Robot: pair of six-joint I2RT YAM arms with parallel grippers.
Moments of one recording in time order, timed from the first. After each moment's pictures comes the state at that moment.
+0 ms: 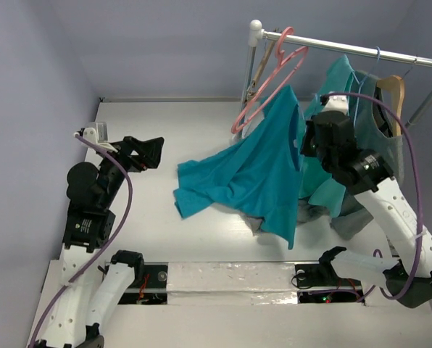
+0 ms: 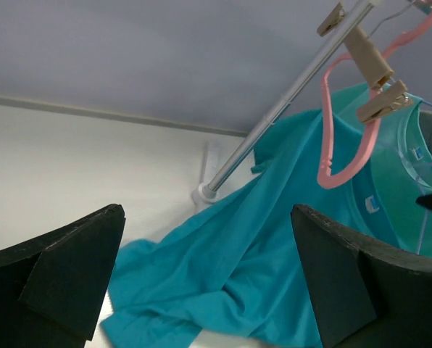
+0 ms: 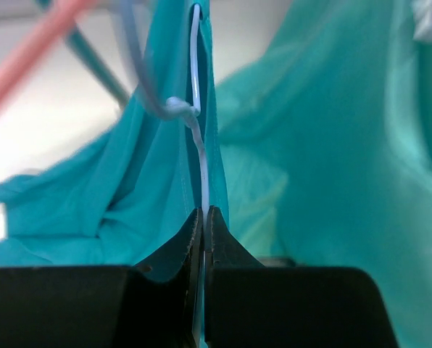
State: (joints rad) left arm -0.17 0.64 0.92 -0.21 0.17 -0.48; right arm 0.56 1.10 1.37 -0.80 0.51 0.38
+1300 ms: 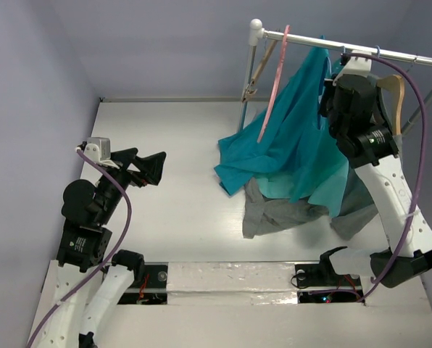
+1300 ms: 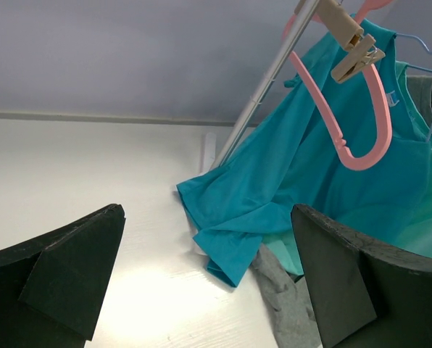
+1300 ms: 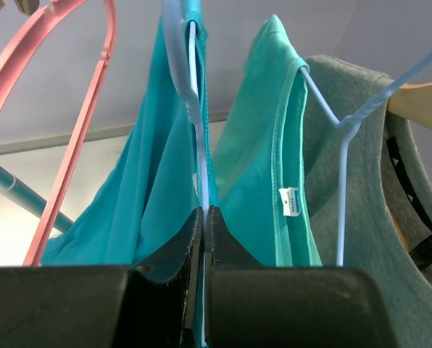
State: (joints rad) left arm -0.26 0.51 0.89 -0.29 0.14 -0.38; right arm 0.36 1.28 1.64 -0.57 0.59 0.09
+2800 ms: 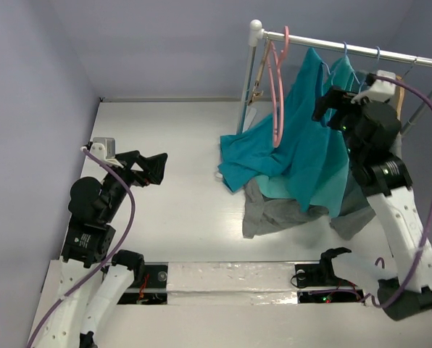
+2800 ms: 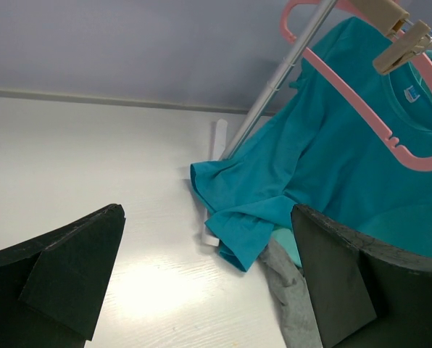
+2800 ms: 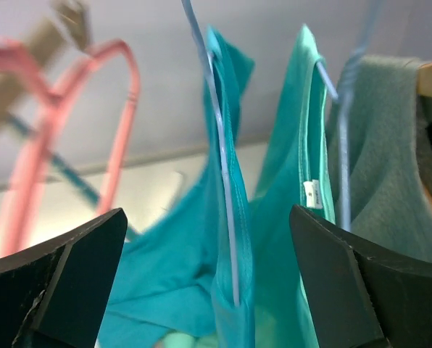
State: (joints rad) left arm -0.26 0.52 0.85 -0.28 0.12 -0.39; right arm 0.26 1.09 1.38 -0.36 0.36 0.19
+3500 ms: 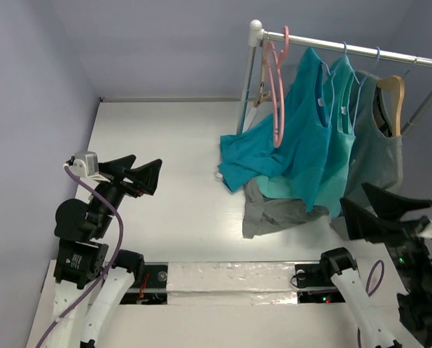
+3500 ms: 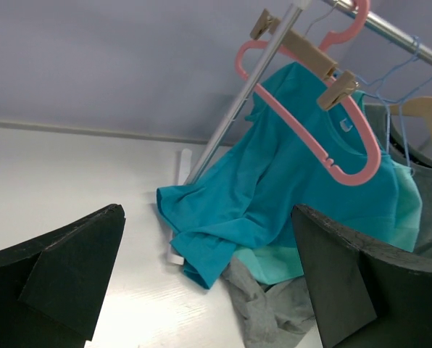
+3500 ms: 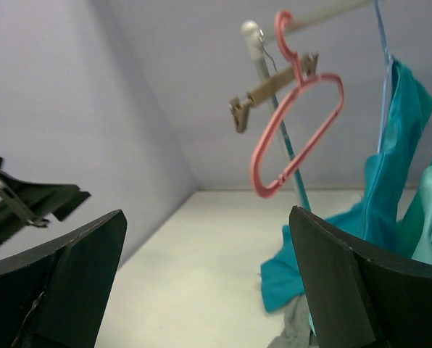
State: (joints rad) left arm -0.26 0.40 0.84 -0.27 0.13 -0.48; right arm 0.26 0.16 1.02 -0.46 -0.17 0.49
